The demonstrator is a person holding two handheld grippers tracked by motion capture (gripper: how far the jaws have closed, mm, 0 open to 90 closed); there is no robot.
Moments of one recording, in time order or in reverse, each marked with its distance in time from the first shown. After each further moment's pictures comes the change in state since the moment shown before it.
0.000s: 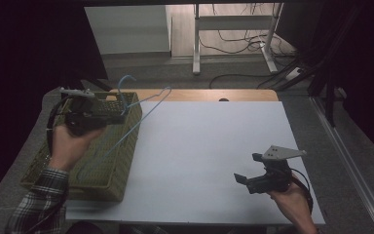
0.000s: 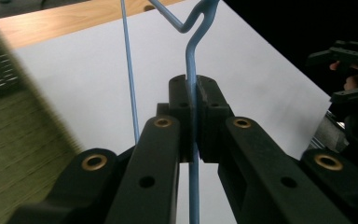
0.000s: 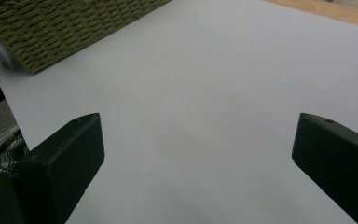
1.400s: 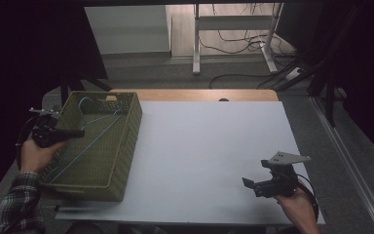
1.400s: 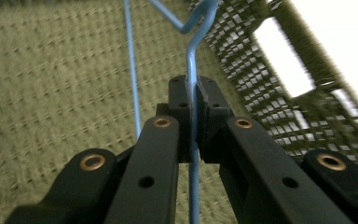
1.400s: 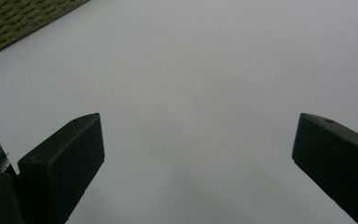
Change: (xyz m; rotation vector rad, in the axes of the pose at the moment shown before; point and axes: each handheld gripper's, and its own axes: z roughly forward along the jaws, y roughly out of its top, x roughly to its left) left arm 0.151 -0.103 -0.025 0.094 0.185 -0.206; right arm -0.017 -0.029 -0.001 0.064 -0.065 0.049
